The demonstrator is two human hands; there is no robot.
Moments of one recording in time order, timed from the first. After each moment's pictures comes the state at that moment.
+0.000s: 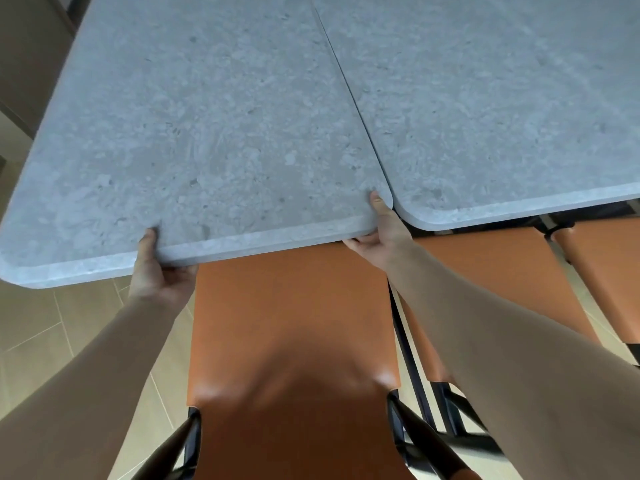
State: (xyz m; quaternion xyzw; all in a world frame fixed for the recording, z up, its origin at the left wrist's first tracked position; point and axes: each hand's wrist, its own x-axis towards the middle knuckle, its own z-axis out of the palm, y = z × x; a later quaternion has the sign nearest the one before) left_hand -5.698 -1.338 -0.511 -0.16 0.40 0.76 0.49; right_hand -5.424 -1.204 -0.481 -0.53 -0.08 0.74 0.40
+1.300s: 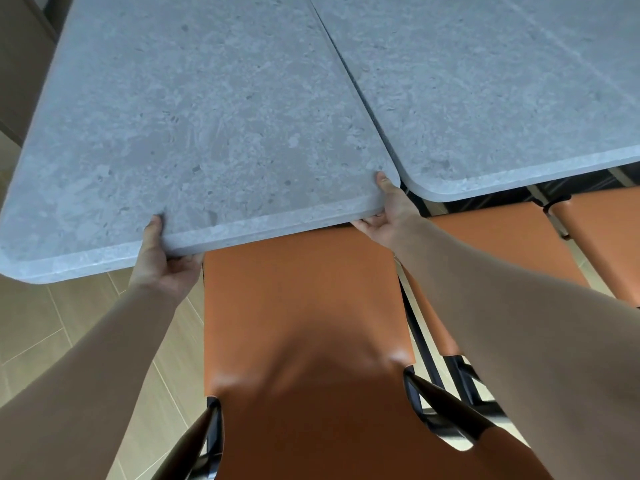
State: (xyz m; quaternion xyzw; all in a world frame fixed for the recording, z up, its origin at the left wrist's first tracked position) left_hand -5.713 -1.355 -0.507 -0.16 0.42 0.73 0.51; right_hand -5.435 -1.226 -0.478 -0.57 -0.10 0.71 0.41
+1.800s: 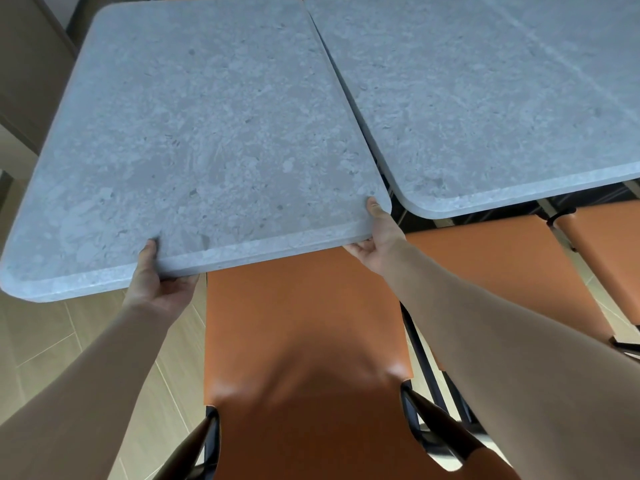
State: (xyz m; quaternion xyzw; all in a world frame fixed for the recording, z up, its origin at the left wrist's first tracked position) left_hand -5.713 -1.363 -0.503 -0.18 0.43 0.72 0.51; right_hand -5.434 -1.233 -0.484 -0.58 -0.08 0.71 0.39
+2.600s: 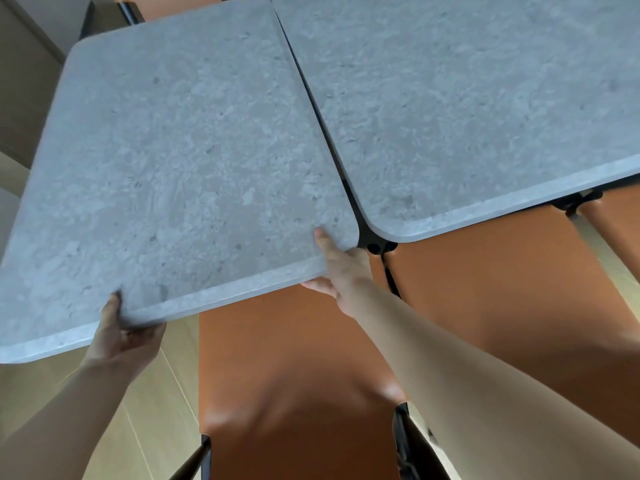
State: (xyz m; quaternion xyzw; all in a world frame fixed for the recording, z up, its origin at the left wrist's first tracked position) left_hand -5.703 -1.350 -0.502 -0.22 0.51 0.70 0.45; right_hand -5.414 -1.215 -0.488 -0.57 -0.19 0.74 0.29
